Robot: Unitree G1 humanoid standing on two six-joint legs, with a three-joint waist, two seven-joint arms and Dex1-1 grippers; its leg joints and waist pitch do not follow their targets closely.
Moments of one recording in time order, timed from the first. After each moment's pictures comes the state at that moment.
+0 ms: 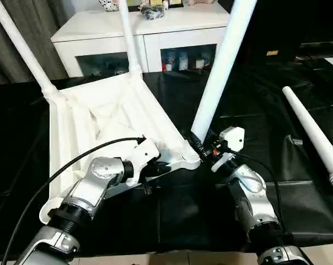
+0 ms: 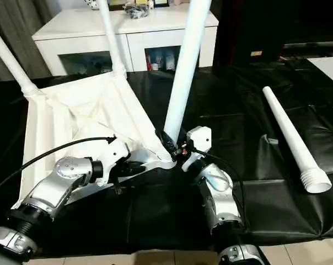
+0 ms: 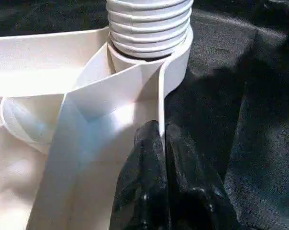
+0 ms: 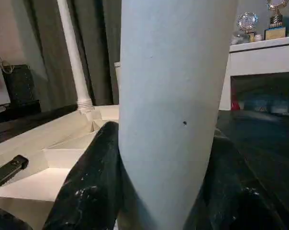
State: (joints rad) left arm -0.47 0.33 -0.31 0.45 -0.04 0.16 -0.88; right arm -0.37 -0.07 0.02 0.60 0.25 -0.35 0.61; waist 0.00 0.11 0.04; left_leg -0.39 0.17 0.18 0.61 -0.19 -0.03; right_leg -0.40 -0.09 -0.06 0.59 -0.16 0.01
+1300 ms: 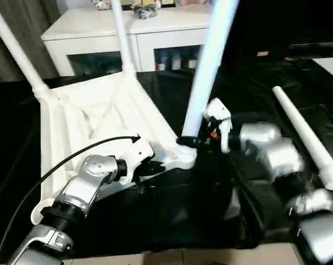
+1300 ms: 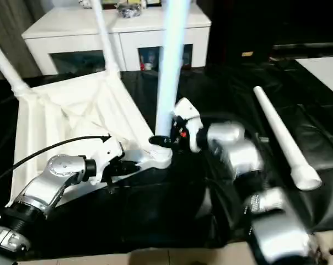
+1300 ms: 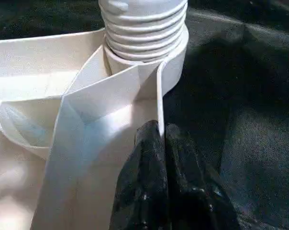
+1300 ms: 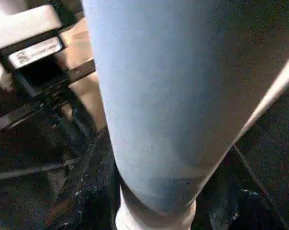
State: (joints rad) left arm -0.47 0.37 -0.31 0.45 -0.04 0.14 -0.95; right arm -0.77 -0.38 0.28 0.62 0.15 0.24 1.13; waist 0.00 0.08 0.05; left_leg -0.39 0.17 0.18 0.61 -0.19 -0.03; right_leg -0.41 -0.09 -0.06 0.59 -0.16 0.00
